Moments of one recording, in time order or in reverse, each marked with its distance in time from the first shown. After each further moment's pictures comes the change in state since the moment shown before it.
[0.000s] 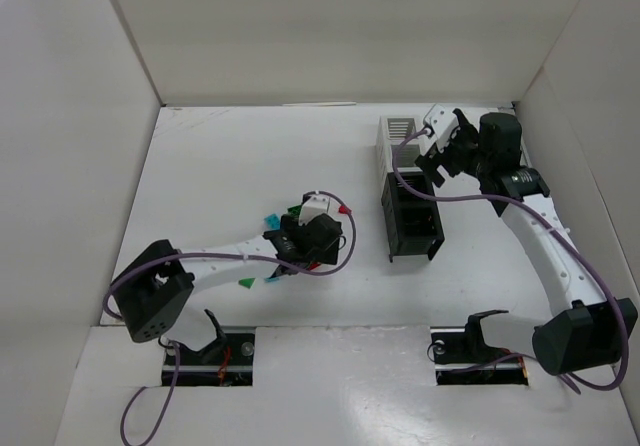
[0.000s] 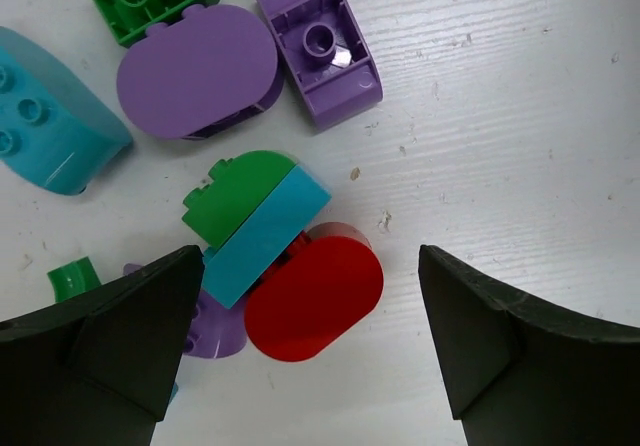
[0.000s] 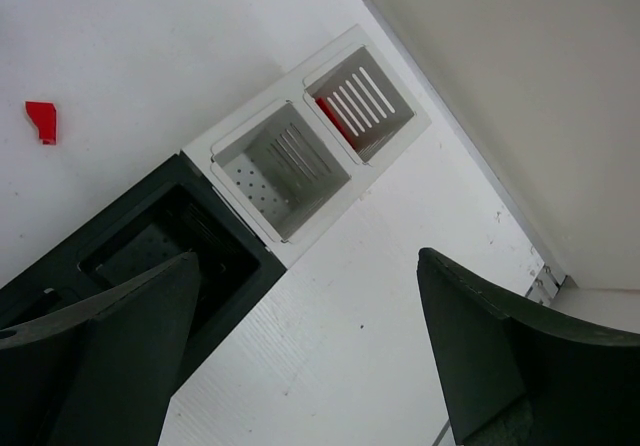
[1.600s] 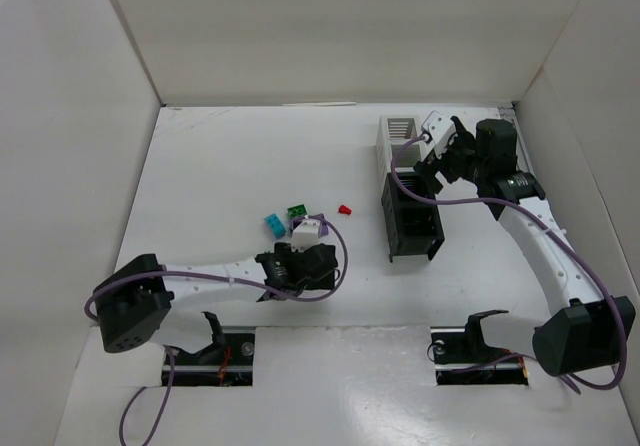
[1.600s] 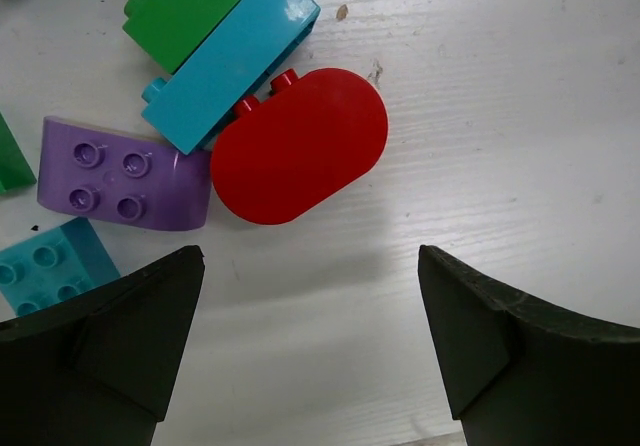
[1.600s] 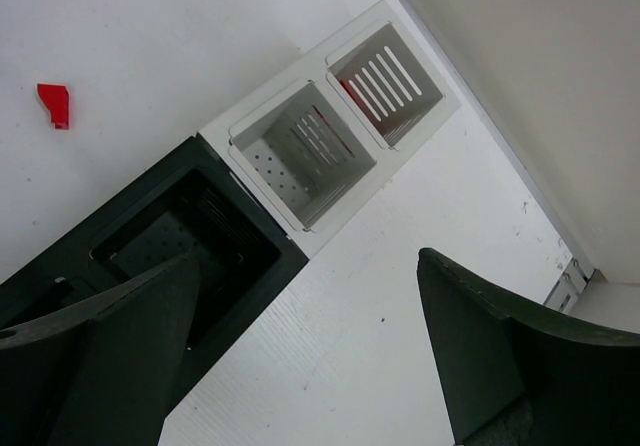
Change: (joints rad) left arm -0.150 -0.150 -0.143 -0.075 0.009 -0.255; right arm 0.000 -0.005 -0.059 0.020 -0.006 0.011
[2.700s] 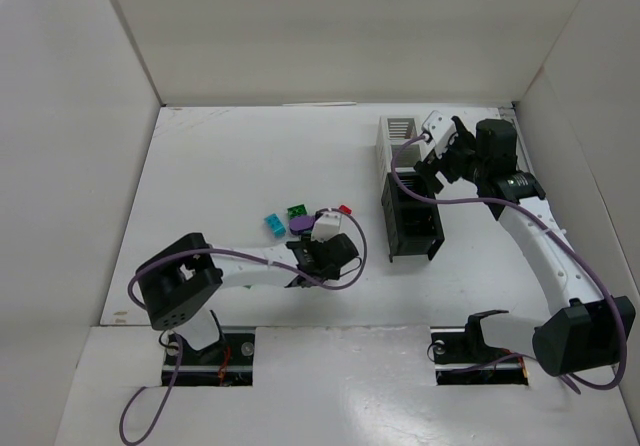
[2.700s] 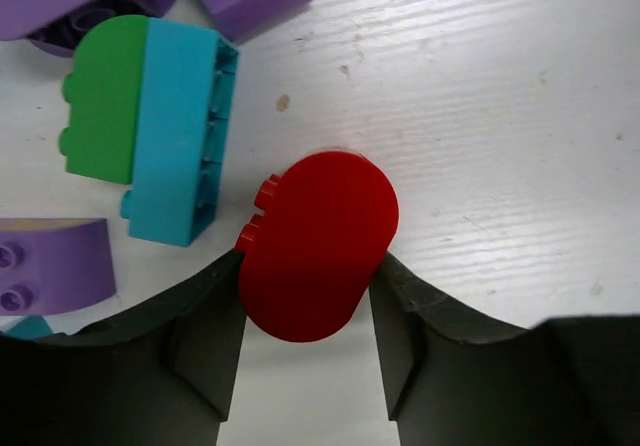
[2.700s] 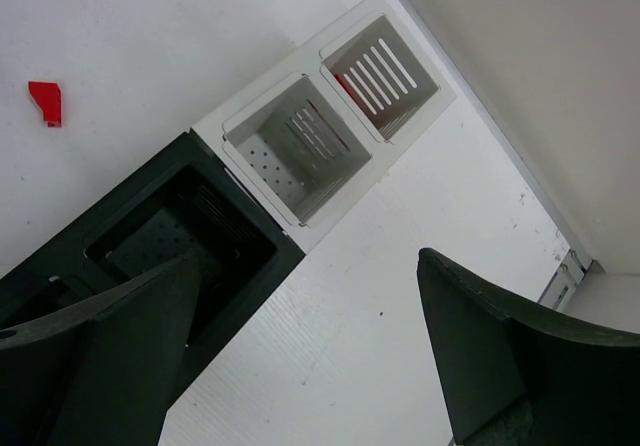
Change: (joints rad) left arm 0.032 0.266 0.144 0.069 -0.029 0.098; right arm 0.000 0.000 0.000 -0.001 0.016 0.002
